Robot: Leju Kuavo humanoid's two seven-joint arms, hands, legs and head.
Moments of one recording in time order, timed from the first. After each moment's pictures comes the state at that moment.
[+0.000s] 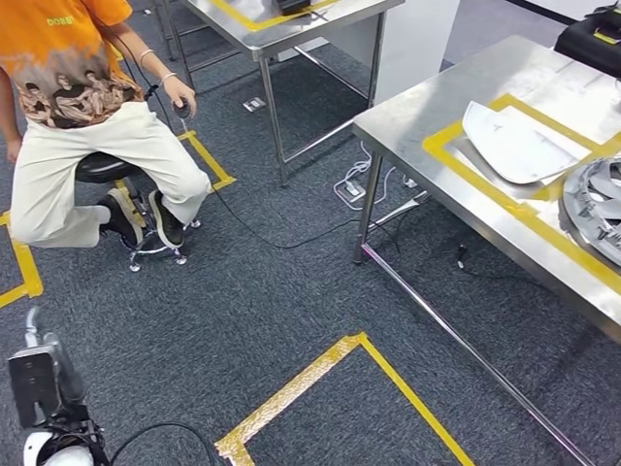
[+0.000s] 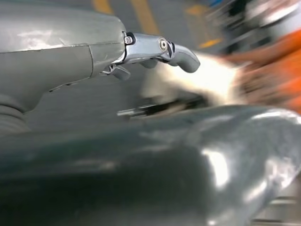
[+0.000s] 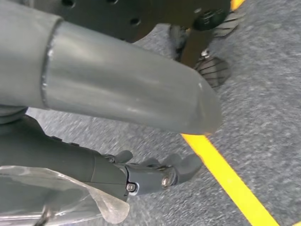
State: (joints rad) left arm 0.20 -0.08 0.06 -1.60 -0.26 0.55 -0.43; right arm 0.01 0.15 -0.29 -0.19 0.32 -0.31 -0.18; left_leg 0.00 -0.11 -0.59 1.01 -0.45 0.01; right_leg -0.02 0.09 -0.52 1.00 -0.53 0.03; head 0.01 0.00
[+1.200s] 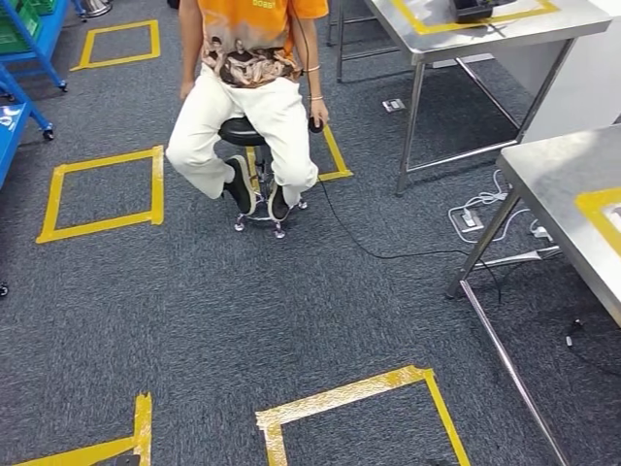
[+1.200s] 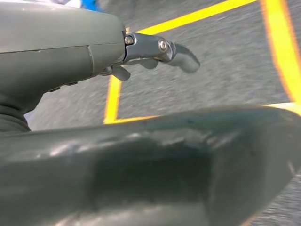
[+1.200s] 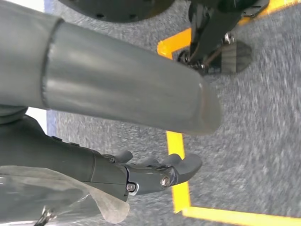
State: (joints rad) left arm -0.04 -0.09 0.39 -0.25 -0.42 0.63 -0.33; right arm 0.01 0.12 -0.26 -0.19 0.44 -0.28 -0.13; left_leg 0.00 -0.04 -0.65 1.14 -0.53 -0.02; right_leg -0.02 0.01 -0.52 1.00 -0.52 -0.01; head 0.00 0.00
